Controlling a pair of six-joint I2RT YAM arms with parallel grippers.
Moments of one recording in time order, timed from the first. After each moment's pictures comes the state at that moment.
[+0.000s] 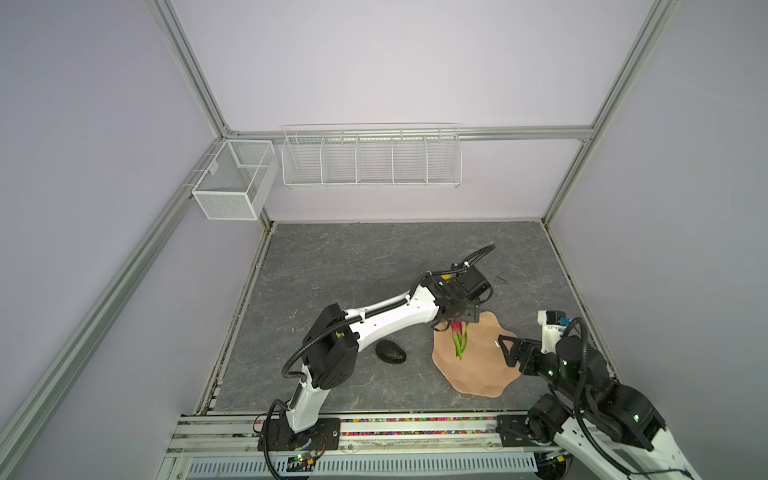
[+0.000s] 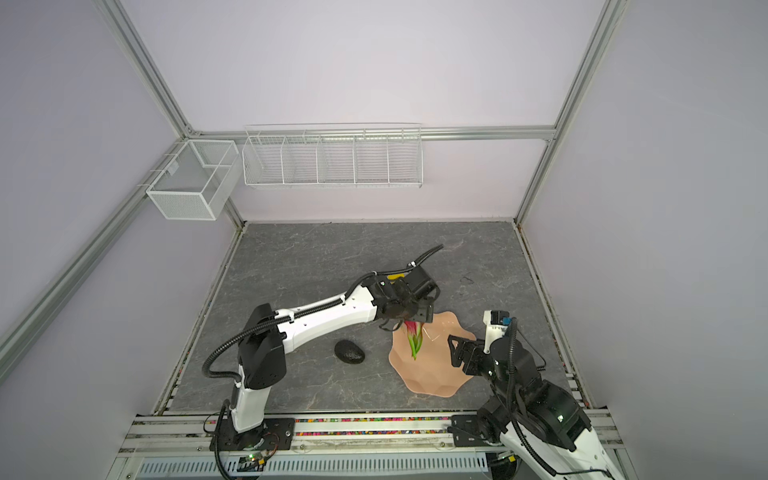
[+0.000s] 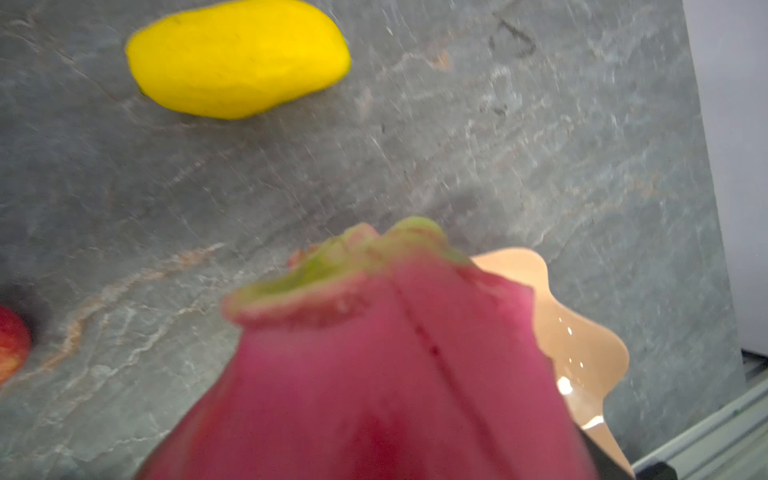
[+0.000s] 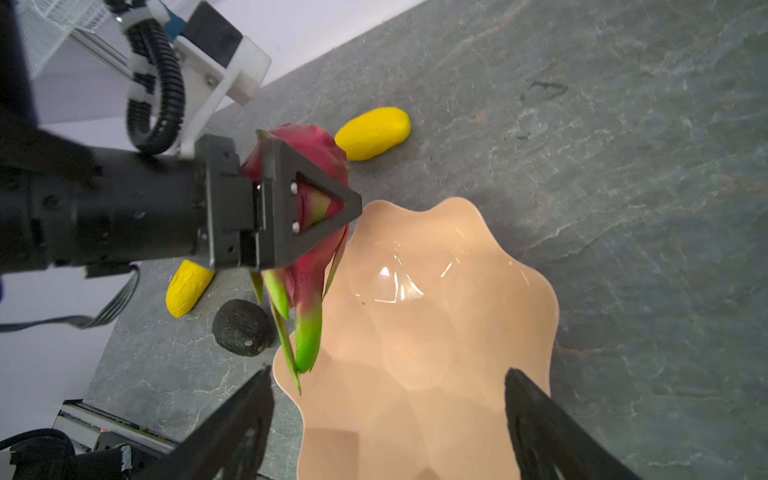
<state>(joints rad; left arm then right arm) -1.14 2.03 1.80 -0.82 -0.16 -0.80 0.65 0.28 0.65 -0.97 0.18 0.70</state>
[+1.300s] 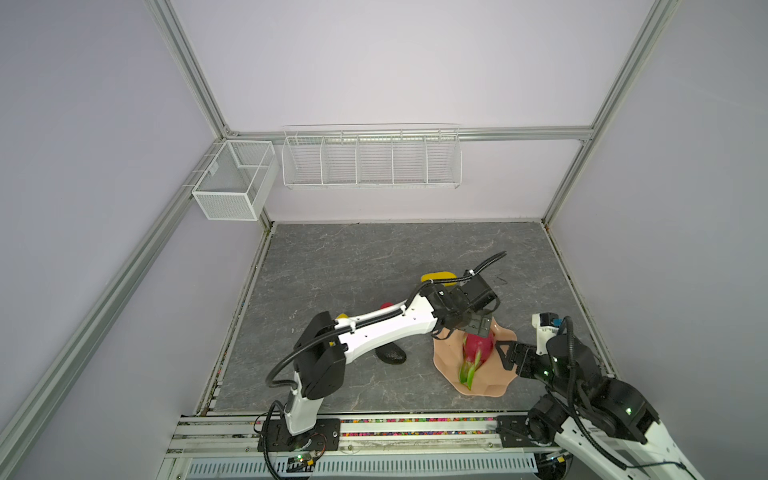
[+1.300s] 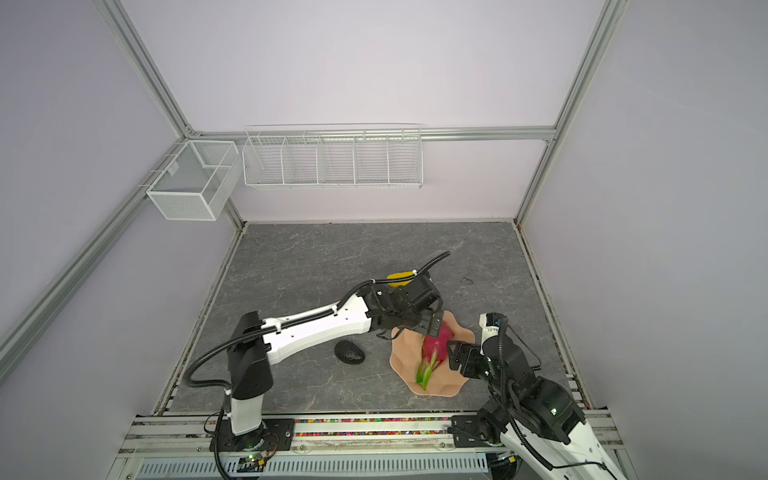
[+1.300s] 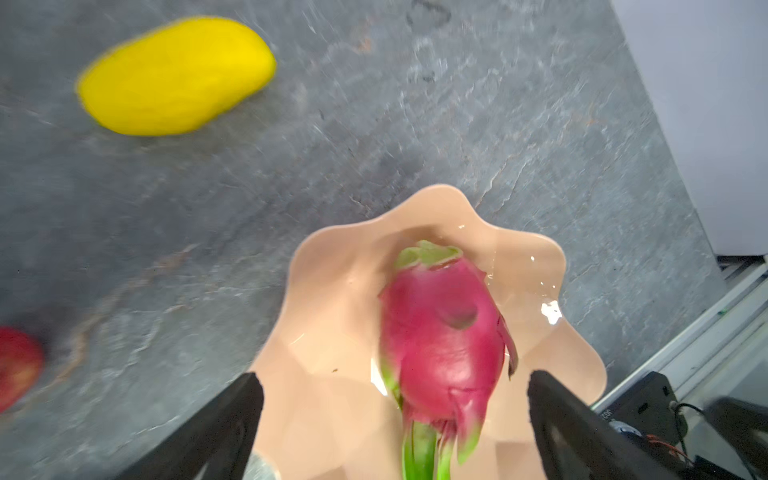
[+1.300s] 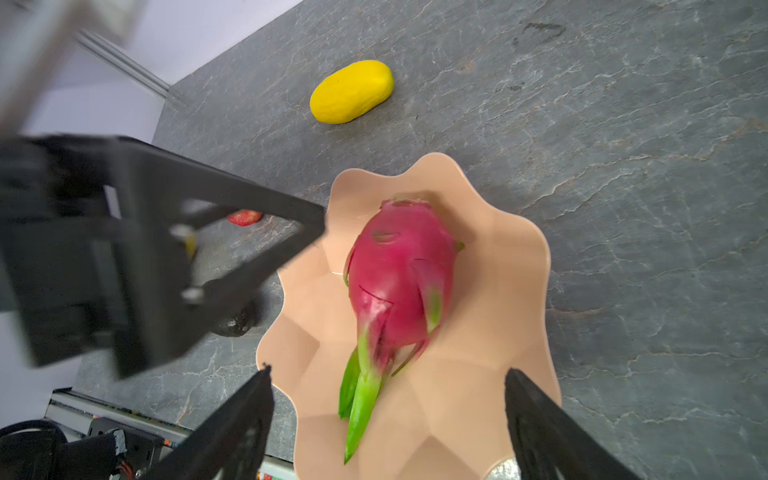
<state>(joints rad) -1.19 1.90 1.74 -0.80 -0.21 -0.66 0.65 0.34 0.64 -0.98 0.15 0.72</state>
